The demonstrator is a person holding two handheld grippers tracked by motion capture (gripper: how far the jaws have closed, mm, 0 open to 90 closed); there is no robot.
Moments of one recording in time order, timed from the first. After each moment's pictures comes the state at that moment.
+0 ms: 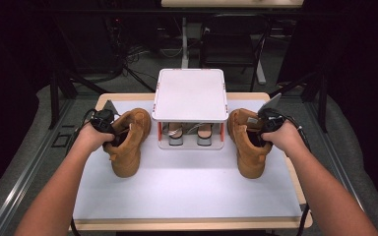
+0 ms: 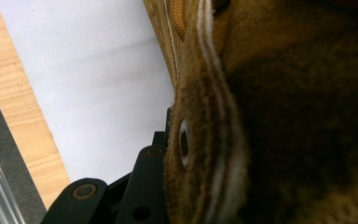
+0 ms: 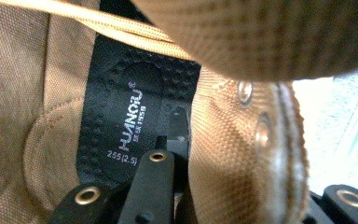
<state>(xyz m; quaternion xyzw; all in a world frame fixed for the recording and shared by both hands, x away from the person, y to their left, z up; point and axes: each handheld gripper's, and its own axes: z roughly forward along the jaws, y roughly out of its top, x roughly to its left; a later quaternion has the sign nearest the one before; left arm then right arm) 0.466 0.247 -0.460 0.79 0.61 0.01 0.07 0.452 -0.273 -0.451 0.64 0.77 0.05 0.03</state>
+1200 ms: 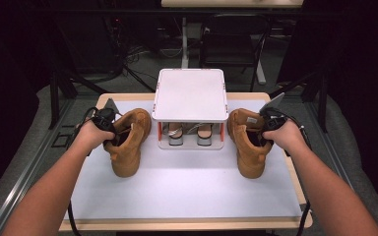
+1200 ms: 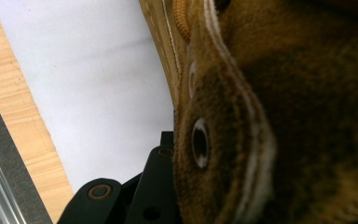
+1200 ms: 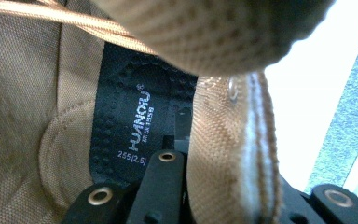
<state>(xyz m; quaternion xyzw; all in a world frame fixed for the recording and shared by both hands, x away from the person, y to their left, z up) 0.470 0.244 -0.456 0.79 0.61 0.00 0.06 0.454 -0.279 -0.450 0.65 0.76 0.07 0.01</state>
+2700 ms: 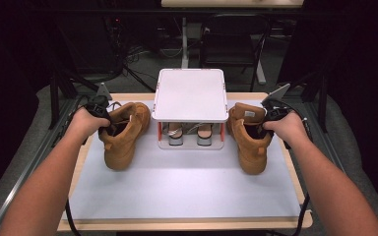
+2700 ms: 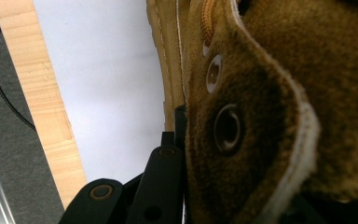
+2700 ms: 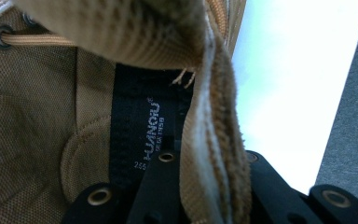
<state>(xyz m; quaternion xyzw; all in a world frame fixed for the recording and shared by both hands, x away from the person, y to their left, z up) 0.481 0.252 -0.413 0.76 0.64 -0.01 0.08 0.461 -0.279 -0.416 0.67 0.73 0.08 -0.02</state>
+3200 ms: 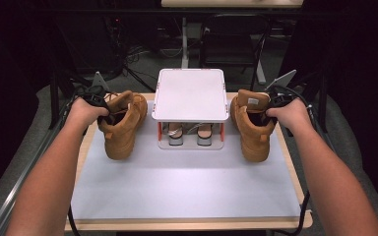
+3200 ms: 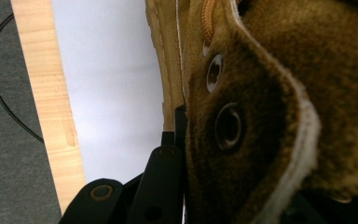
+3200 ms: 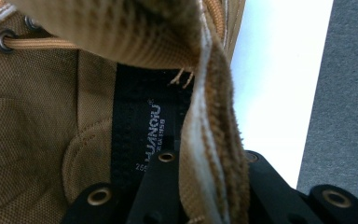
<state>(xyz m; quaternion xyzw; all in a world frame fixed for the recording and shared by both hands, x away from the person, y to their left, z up) 0.499 0.255 -0.392 0.73 0.67 0.00 0.10 0.477 -0.284 -0.382 0.69 0.72 0.09 0.00</state>
